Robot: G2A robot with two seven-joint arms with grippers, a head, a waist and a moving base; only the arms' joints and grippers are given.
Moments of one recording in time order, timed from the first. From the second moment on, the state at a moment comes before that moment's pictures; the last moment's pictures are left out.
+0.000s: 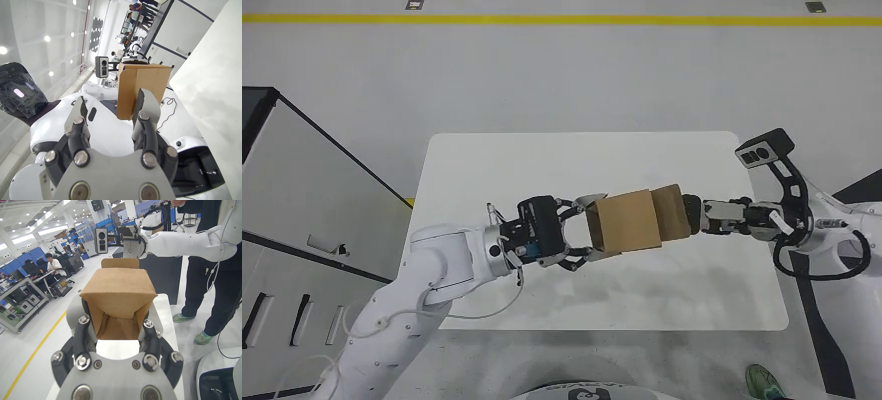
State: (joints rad) left arm 1.35 -1.07 -1.13 -2.14 1.19 -0.73 -0.13; right arm -1.45 -0.90 1.65 -1.89 0.77 -0.07 1.34
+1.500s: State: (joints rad) left arm 1.34 -1.07 -1.12 -2.14 1.20 -0.73 -0.13; right arm -1.41 -0.89 1.59 -1.89 0.67 -0.04 1.34
